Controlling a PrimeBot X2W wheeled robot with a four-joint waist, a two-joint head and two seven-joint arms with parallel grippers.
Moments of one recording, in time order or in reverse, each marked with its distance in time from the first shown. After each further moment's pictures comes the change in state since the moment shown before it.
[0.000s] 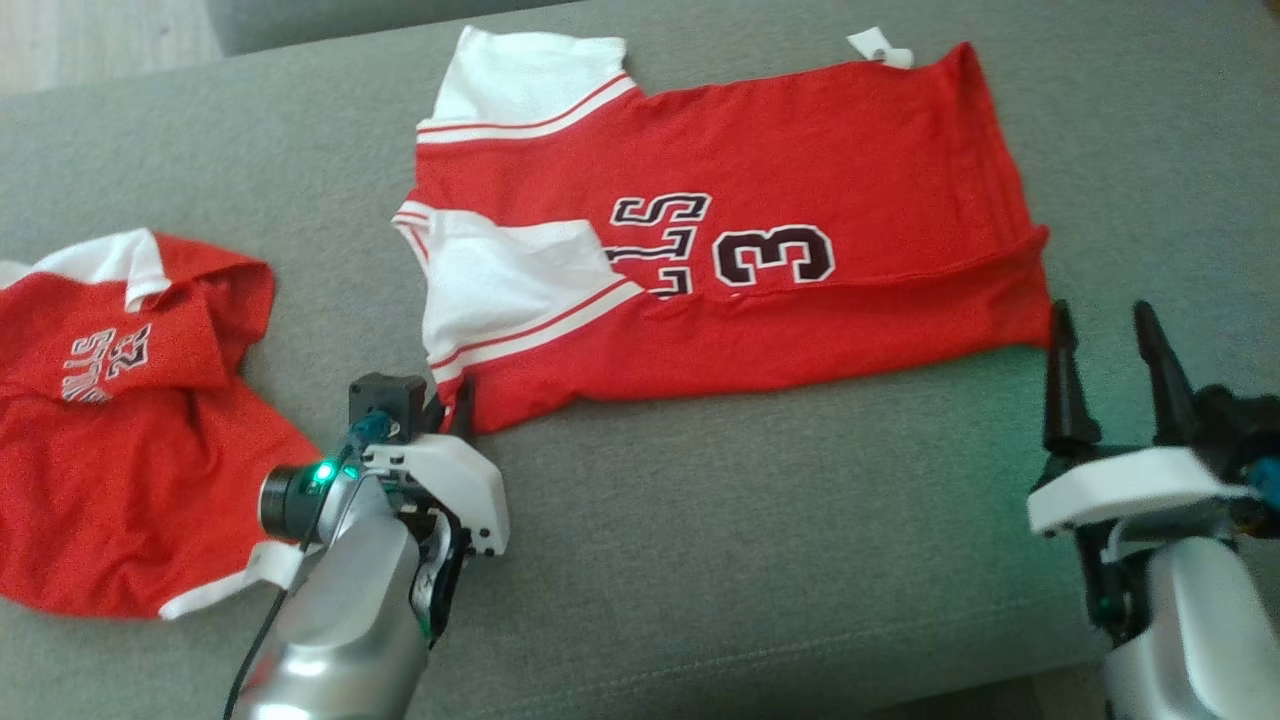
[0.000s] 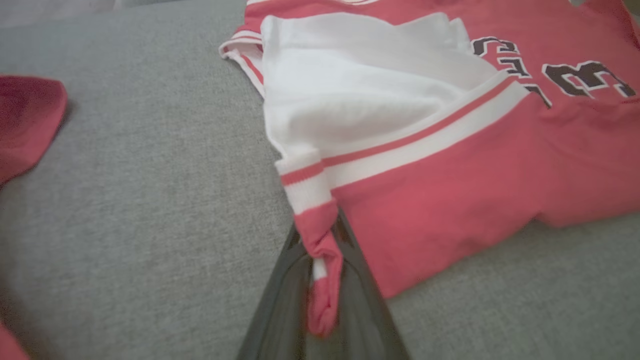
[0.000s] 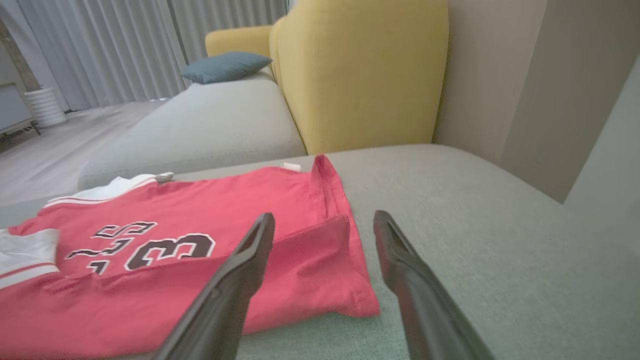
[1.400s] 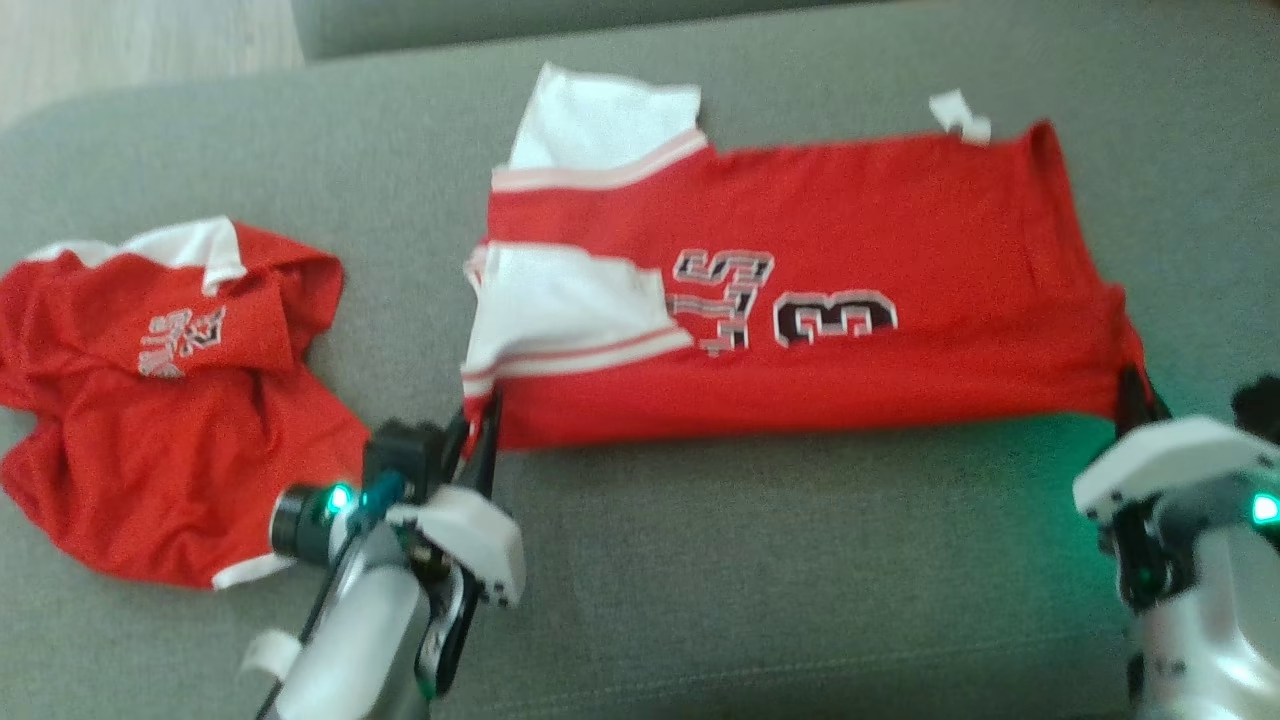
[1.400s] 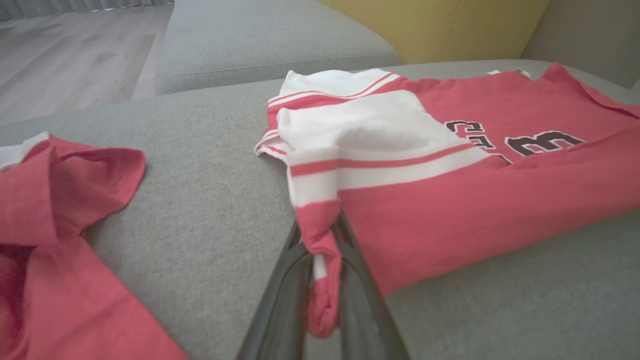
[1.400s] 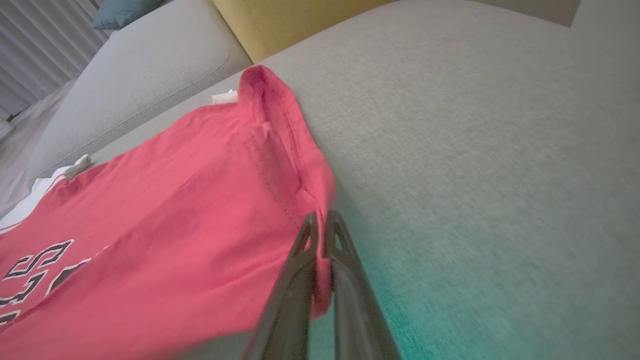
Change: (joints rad) left arm 0.154 0.055 -0.040 -0.314 0.064 0.021 -0.055; right arm -0.206 -0.004 -0.234 0.392 0.106 0.000 0.237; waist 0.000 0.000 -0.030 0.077
